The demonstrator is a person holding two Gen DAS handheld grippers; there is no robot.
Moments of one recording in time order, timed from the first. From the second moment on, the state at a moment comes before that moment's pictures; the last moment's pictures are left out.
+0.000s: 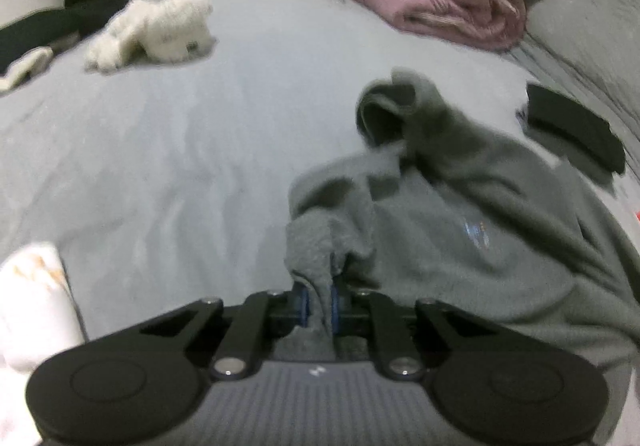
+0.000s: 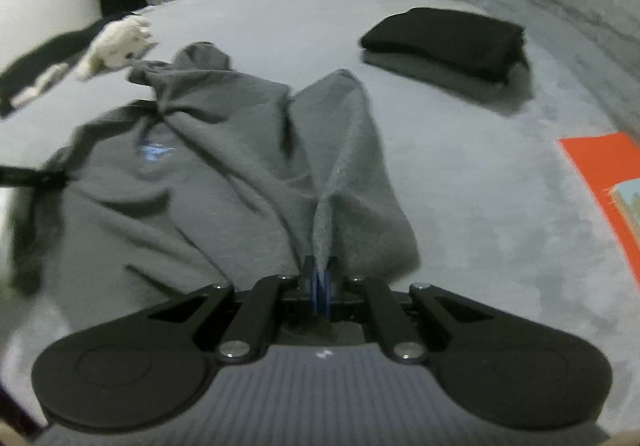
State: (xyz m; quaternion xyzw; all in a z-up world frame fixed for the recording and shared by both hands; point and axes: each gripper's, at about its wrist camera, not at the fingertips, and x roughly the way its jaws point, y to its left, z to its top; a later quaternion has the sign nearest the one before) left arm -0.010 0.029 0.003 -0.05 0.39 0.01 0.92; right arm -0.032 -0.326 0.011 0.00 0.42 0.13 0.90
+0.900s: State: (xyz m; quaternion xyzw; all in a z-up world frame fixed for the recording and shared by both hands) left arm 0.030 0.092 0.048 -0.07 0.19 0.17 0.96; right arm -0.040 -0.160 0.016 0.02 0.46 0.38 0.81
